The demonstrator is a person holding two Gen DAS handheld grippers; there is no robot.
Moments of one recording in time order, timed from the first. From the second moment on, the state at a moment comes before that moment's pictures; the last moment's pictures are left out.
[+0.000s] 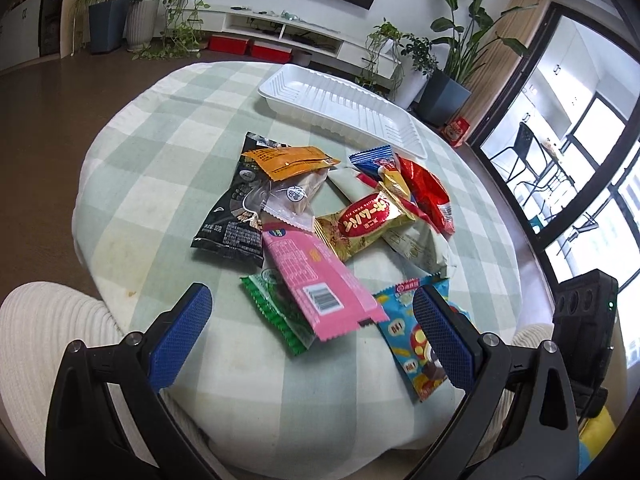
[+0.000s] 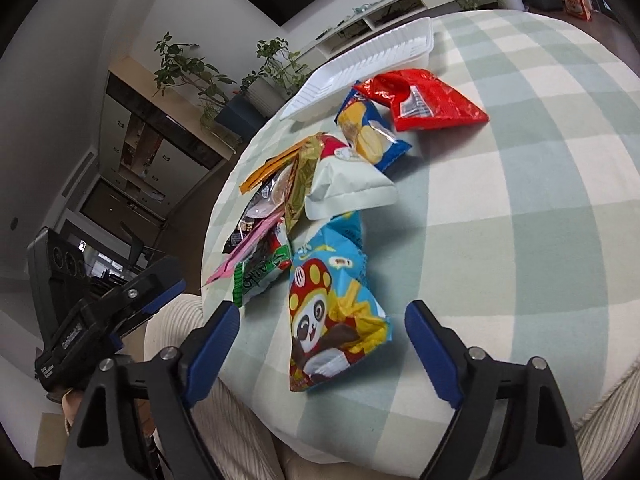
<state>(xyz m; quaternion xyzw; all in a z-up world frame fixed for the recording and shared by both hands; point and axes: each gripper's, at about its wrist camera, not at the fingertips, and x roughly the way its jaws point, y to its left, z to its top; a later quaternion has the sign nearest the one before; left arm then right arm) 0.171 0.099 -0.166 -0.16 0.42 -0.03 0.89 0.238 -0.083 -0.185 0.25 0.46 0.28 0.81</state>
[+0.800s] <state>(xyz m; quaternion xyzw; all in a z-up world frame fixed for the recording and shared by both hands) 0.227 0.096 -0.202 -0.12 0.47 -0.02 0.87 0.255 -0.076 -0.193 0.25 0.46 0.31 0.80</state>
